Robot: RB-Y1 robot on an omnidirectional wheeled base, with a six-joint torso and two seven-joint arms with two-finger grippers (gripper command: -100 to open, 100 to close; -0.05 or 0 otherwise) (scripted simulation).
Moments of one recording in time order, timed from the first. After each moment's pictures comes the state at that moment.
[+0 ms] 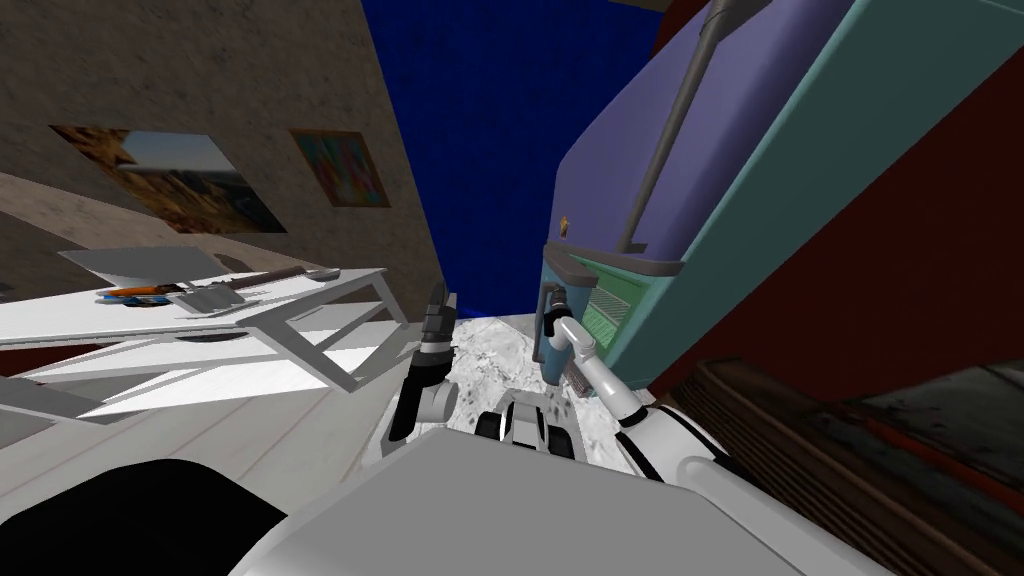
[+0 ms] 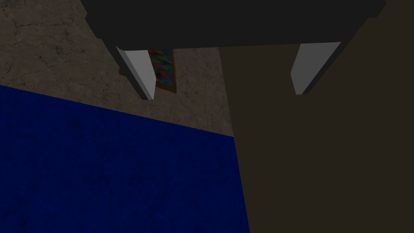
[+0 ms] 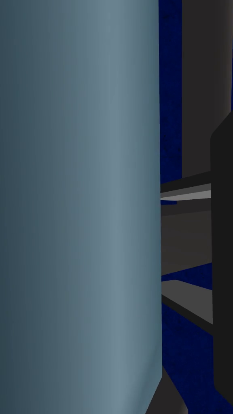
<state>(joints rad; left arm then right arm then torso) 0.47 -0.04 -0.04 -2.31 -0.06 -0.43 -0.15 -0.56 -0.19 0.43 -1.34 1.07 0.62 1.63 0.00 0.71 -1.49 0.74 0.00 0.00</state>
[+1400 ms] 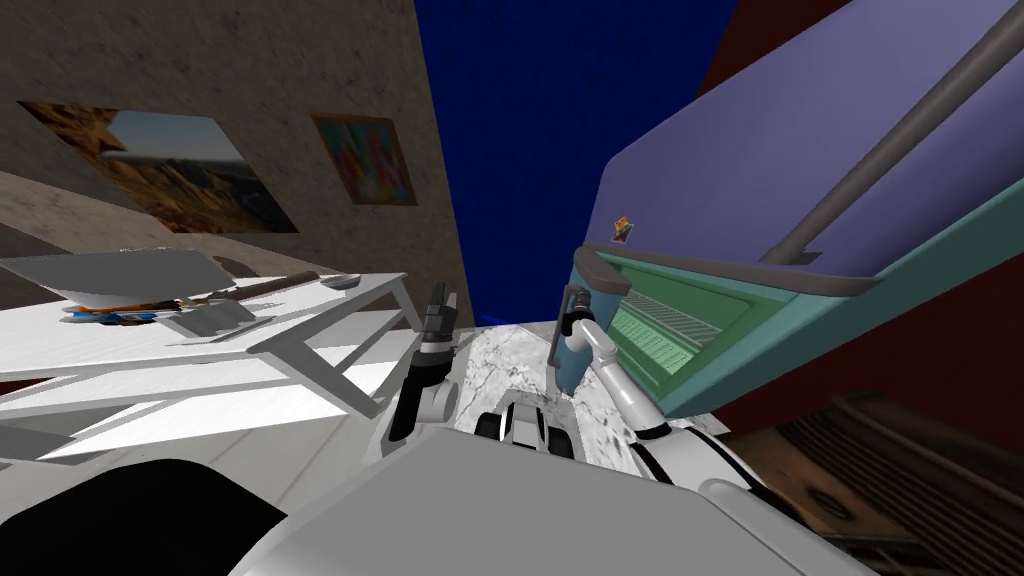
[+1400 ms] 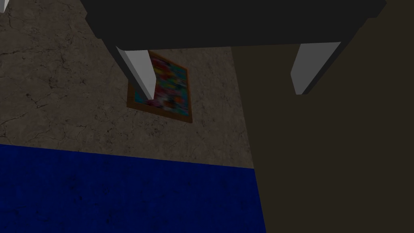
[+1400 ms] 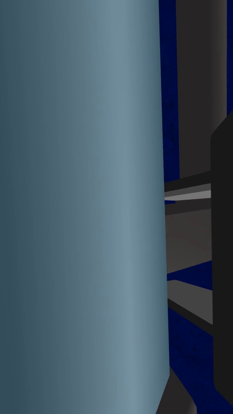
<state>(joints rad) 0.47 -0.04 -0.04 -2.31 -0.06 -0.43 -0.15 -0.47 -0.24 0.29 -1.41 1.06 0.69 1.67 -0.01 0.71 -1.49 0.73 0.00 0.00</state>
